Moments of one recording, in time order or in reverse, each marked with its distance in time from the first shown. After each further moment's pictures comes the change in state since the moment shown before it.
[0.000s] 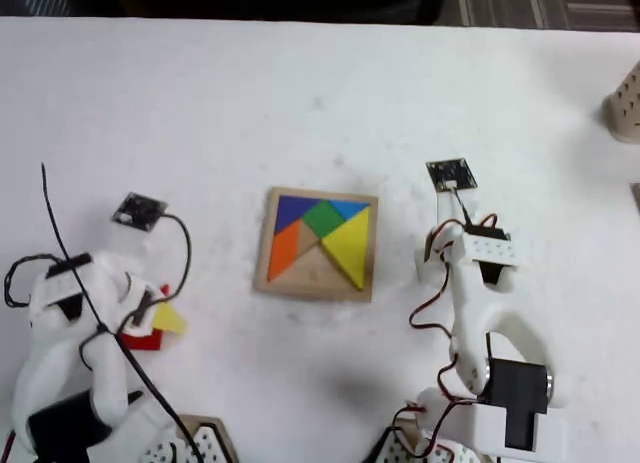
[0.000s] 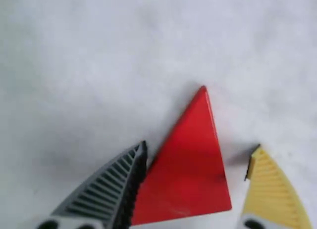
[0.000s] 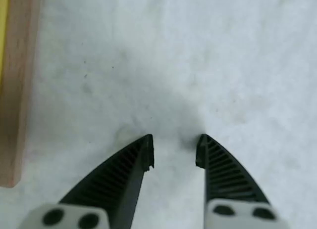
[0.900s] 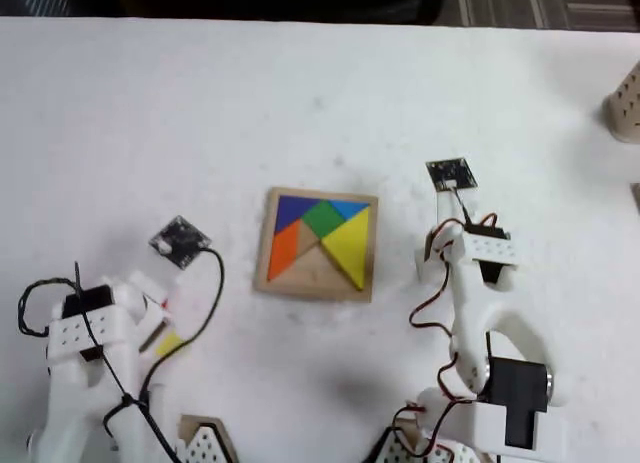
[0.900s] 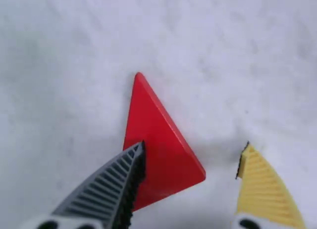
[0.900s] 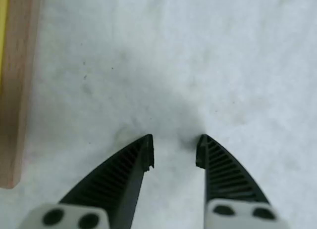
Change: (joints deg) left arm 5.5 -24.4 12.3 5.5 -14.7; right arm 0.0 0.5 -0.4 0.0 0.0
